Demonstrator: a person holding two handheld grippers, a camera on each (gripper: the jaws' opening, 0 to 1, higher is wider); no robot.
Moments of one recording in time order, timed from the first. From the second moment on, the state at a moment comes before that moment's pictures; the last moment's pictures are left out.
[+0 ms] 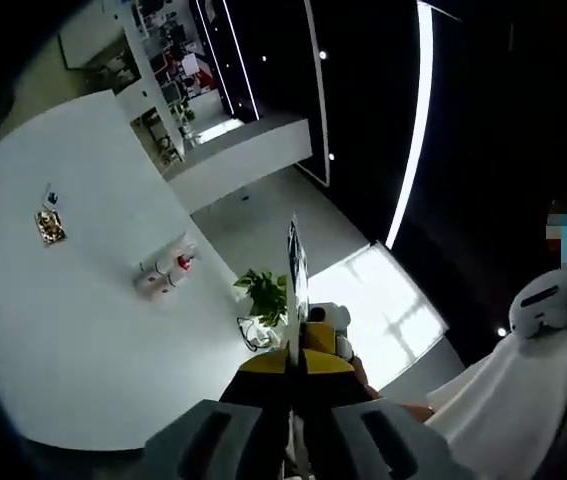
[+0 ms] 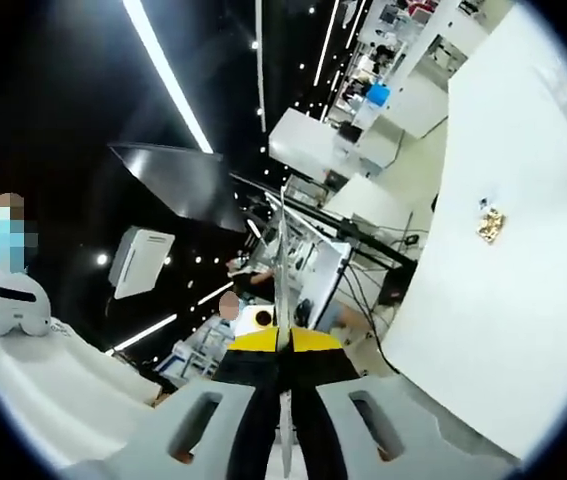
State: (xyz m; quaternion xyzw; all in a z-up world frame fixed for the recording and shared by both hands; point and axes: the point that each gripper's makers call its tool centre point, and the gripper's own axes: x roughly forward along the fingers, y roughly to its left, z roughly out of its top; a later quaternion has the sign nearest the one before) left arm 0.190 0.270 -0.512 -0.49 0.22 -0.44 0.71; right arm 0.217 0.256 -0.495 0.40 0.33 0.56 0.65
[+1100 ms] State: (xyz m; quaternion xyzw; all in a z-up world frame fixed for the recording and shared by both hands) left arm 0.206 0.282 -0.499 -0.55 0.20 -0.42 0.70; right arm 0.206 0.258 -0.497 0.41 0.31 0.56 0.65
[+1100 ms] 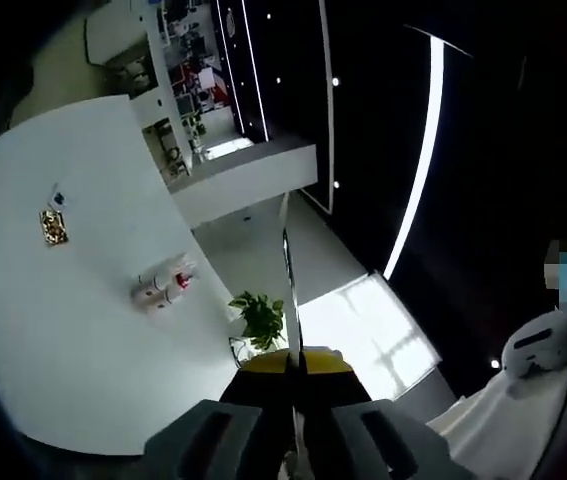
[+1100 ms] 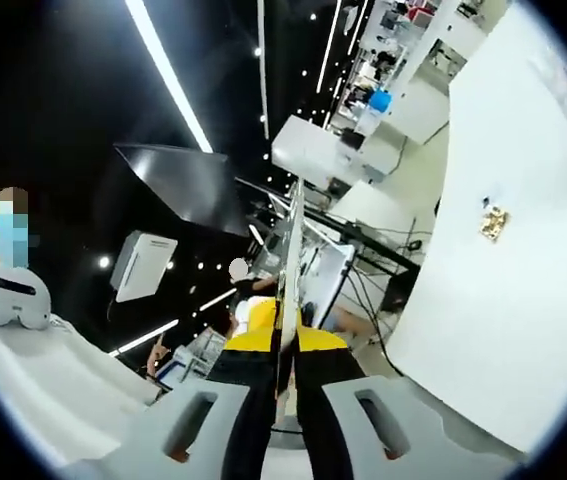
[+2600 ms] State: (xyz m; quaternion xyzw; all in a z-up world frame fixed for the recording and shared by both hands) left arm 0.179 0.342 -0.562 -0.48 0.23 -0.37 0.76; right arm 0.201 0.296 -0.526 0.36 0.32 0.54 0.68
